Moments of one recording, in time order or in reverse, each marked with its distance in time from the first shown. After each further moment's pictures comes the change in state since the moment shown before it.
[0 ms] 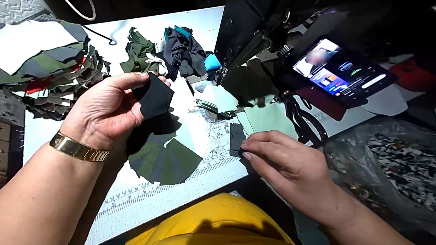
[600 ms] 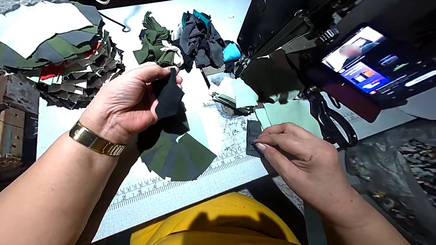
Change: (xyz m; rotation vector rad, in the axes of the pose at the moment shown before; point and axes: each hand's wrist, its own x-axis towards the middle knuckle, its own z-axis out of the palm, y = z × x) left_hand 0.002 -0.004 0.001 0.098 -0.024 -0.043; right_hand 0.003 0.008 0.015 0.034 0.021 0.164
